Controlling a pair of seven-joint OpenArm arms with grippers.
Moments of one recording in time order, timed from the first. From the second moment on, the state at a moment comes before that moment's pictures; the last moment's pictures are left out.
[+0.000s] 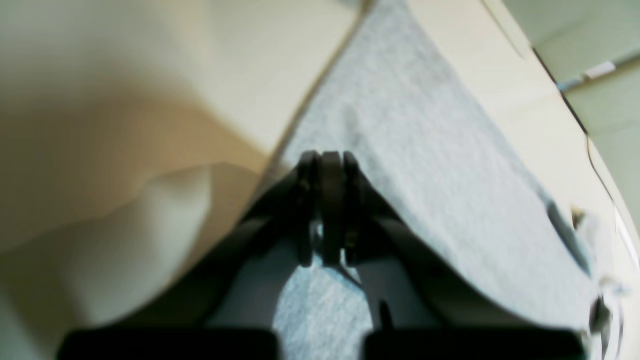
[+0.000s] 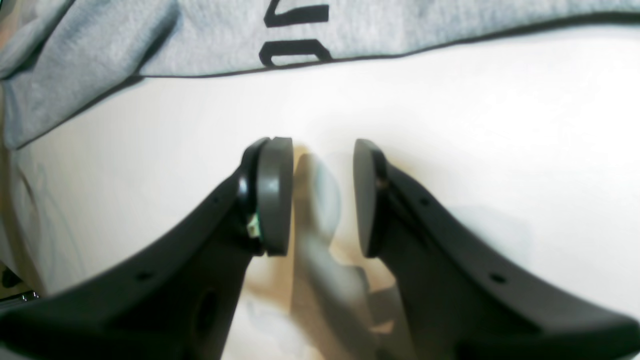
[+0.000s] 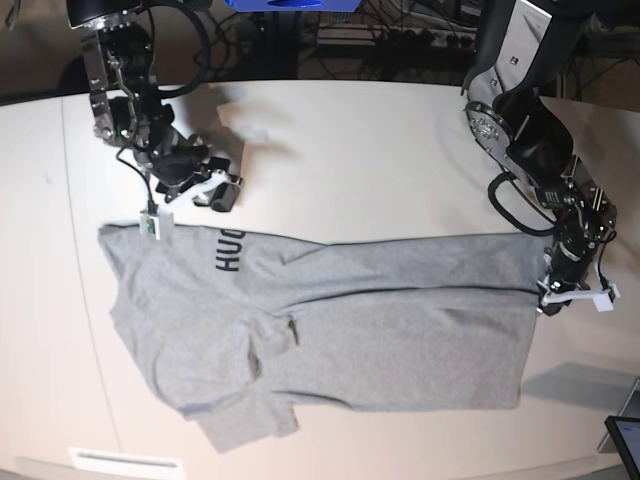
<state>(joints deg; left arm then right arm) -27.5 -13.0 -53.1 52.1 -13.4 -24.3 33.6 -13.5 11.4 -9.3 97.8 41.2 -10.3 -39.6</state>
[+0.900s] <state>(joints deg) -28.0 -15.3 -44.7 41.3 -14.0 -16.3 18.5 -14.7 11.7 -9.3 98.2 41.2 -10.0 -38.9</state>
